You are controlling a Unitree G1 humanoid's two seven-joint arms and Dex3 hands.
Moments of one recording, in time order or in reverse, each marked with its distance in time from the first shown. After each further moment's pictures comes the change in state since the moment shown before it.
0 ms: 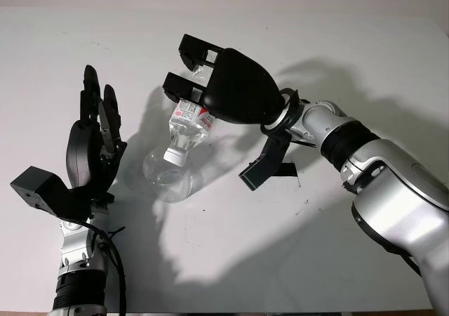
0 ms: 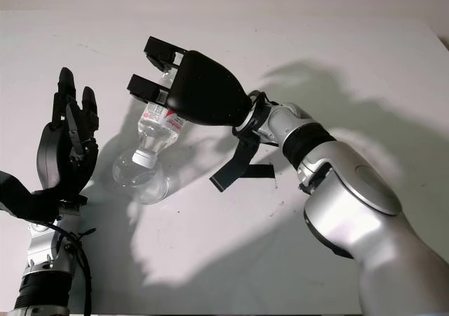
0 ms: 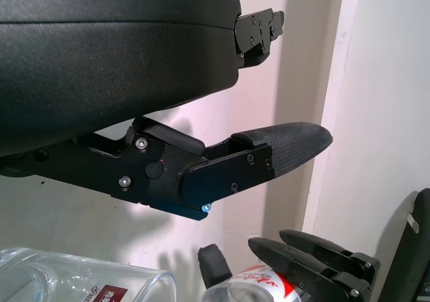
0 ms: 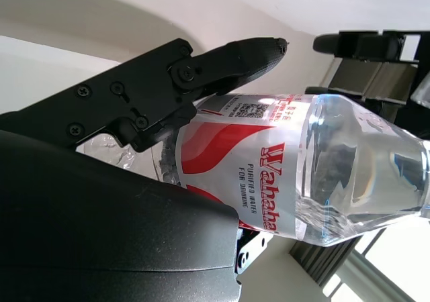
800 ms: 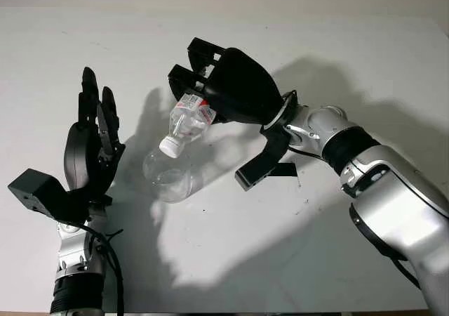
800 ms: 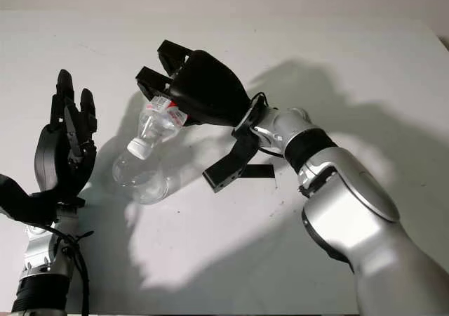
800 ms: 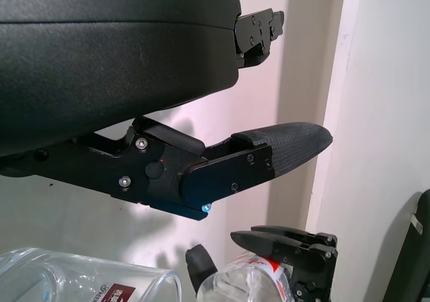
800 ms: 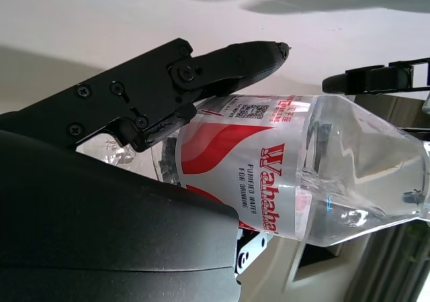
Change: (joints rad) left arm 0.016 0.005 0.000 -0.016 -0.001 0.007 0.002; right arm 0.031 0.002 -0.099 0.003 0.091 -0.107 0.247
